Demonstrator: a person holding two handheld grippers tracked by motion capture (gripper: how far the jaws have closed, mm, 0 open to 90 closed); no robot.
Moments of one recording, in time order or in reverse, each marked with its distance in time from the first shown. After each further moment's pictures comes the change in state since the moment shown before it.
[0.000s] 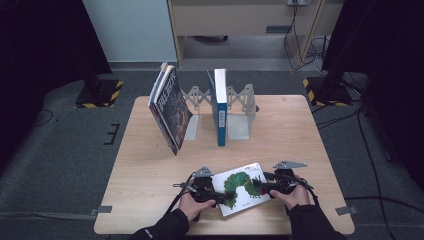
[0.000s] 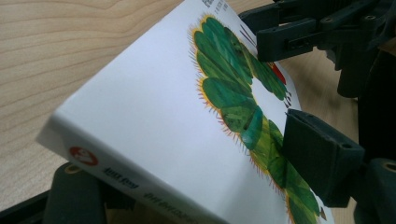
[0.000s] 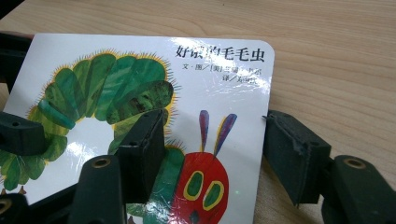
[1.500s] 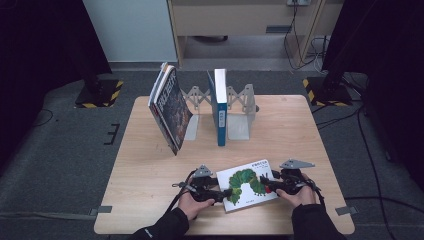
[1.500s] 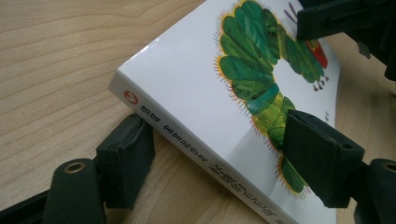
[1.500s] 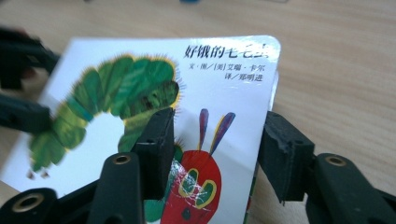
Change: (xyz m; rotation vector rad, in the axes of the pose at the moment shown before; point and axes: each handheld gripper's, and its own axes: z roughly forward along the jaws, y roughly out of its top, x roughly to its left) left arm 0.002 0.002 -0.002 0.003 0.098 0.048; right arm -0.004 0.003 -0.018 -0.001 -0.076 -0.057
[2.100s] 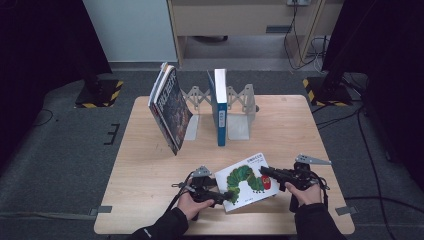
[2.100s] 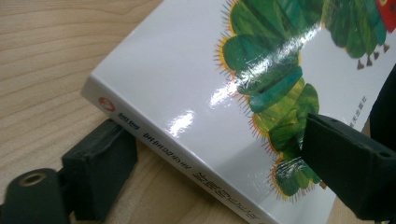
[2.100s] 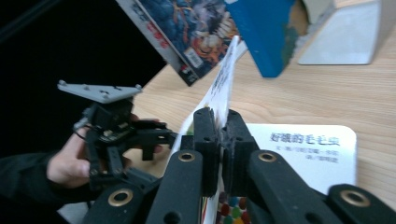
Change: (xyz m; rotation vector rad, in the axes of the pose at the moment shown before) left arm 0.003 -0.002 0.000 -0.024 -0.064 -0.061; right arm -0.007 0.014 -0.027 -0.270 0.366 0.185
